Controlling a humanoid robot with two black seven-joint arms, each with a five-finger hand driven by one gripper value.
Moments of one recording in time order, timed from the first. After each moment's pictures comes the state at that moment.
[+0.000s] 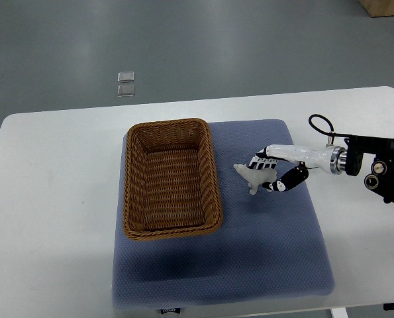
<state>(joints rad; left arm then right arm) 0.07 0.00 -0.16 -0.13 0.04 -0.02 0.06 0.73 -0.55 0.45 1.10 -1.43 0.28 0.32</state>
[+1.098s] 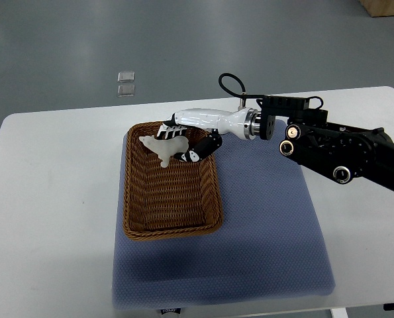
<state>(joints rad) 0.07 0.00 -0.16 -0.13 0.04 -0.02 0.06 1.02 -0.17 0.38 0.97 -1.44 0.23 0.32</state>
